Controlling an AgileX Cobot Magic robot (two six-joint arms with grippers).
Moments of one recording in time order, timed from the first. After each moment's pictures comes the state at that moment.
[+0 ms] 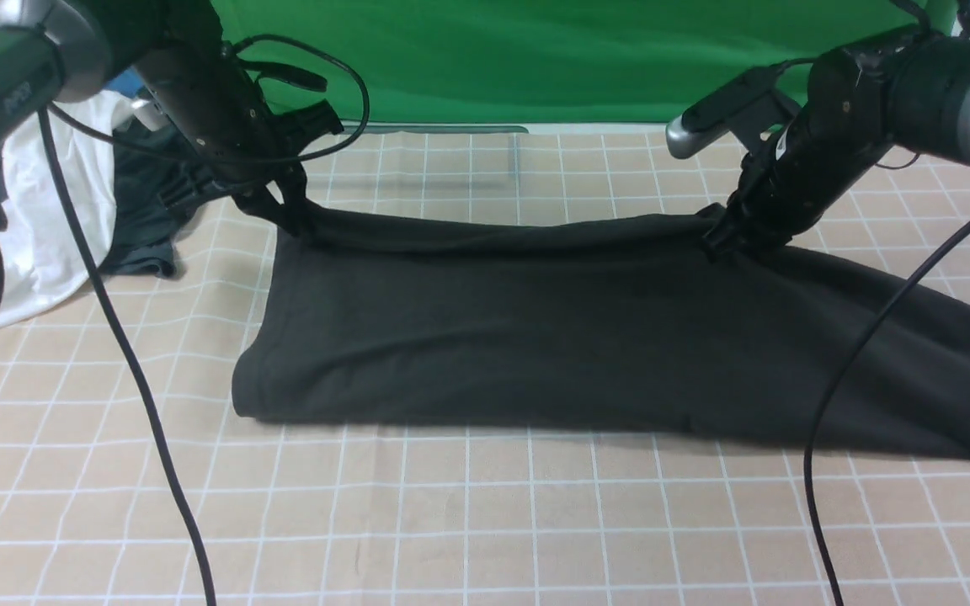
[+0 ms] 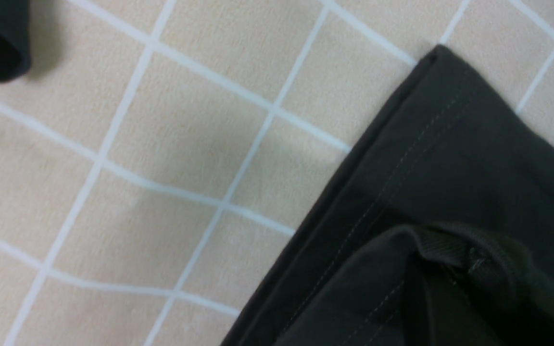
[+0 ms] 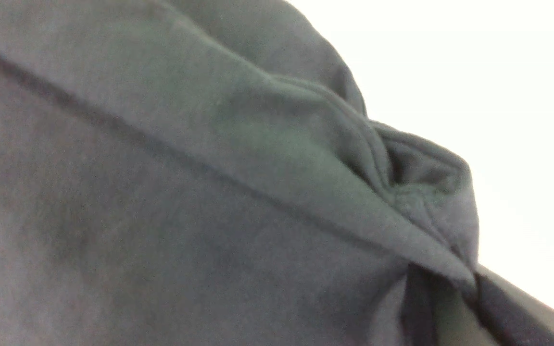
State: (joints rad) right arm 0.24 2.07 -1.58 -0.12 0.67 -0.20; left arm -0.06 2.22 -1.98 -0.15 1.13 -0.55
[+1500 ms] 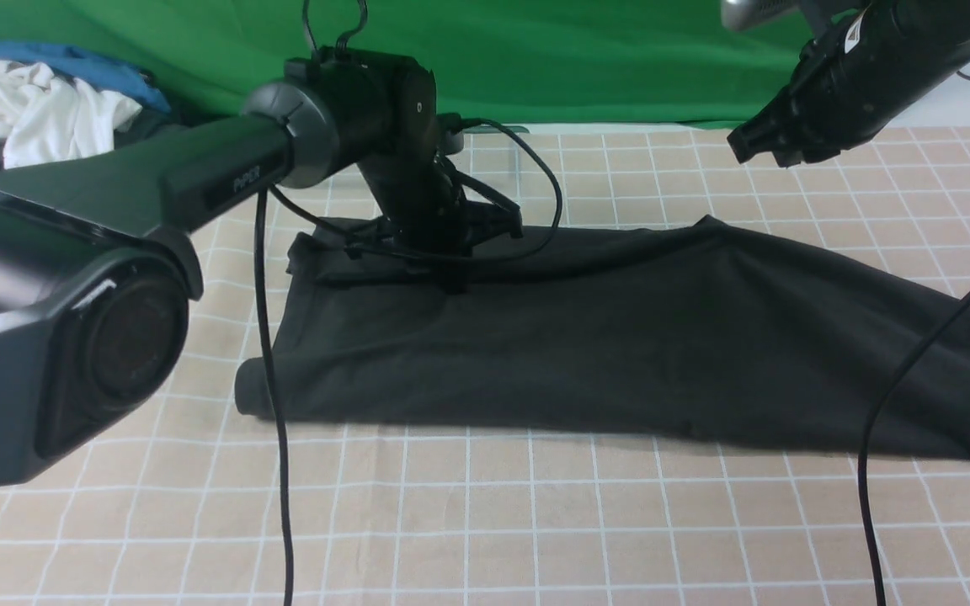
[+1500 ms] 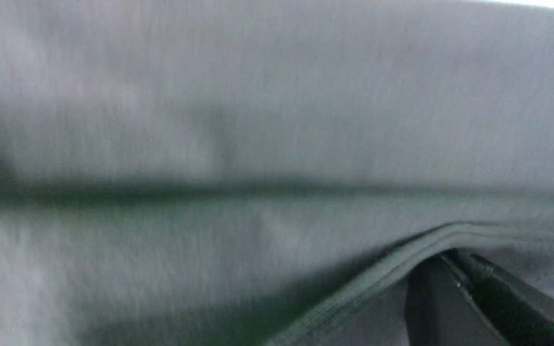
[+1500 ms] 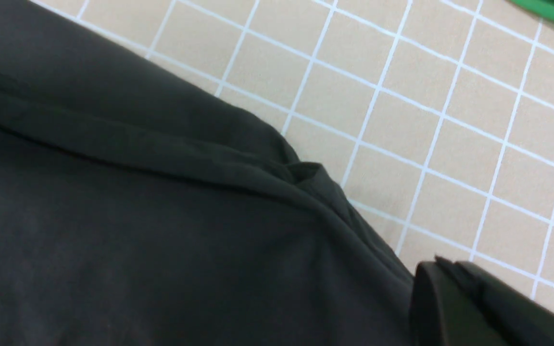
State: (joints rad) right arm 0.24 1.86 -1.61 -0.10 0.80 -0.06; left arm -0.36 2.32 -1.93 -0.04 0.88 -0.35
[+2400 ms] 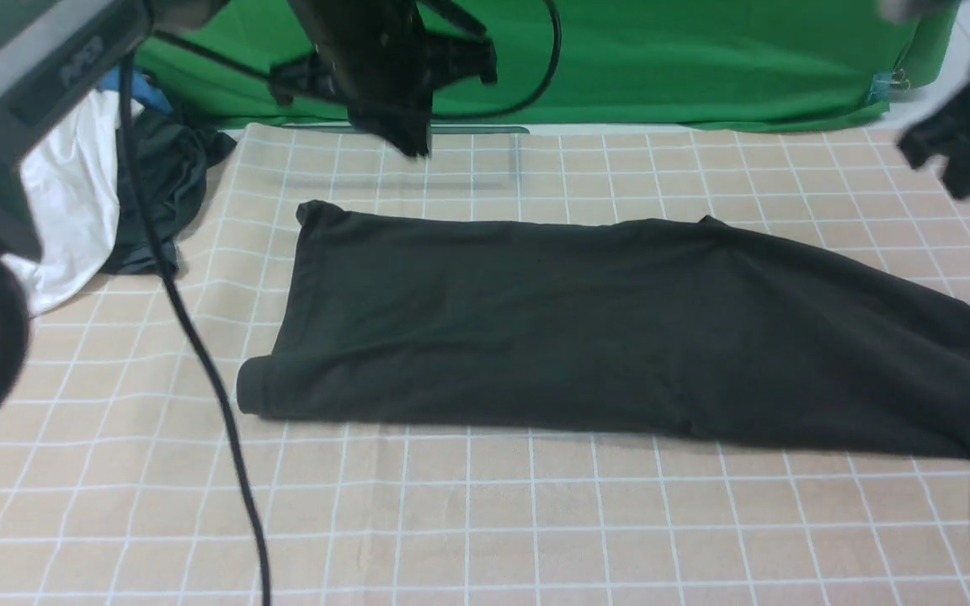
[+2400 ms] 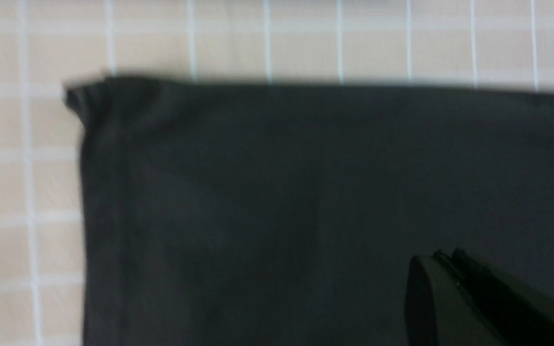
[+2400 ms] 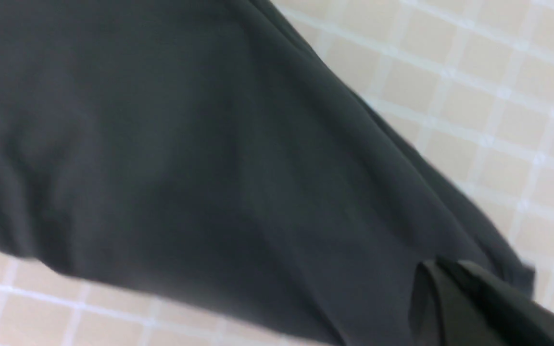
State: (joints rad) right arm 0.08 1.65 -1.54 -0.10 1.17 -0.11; left arm -0.35 2.04 -2.00 -0.02 1.20 -0.32
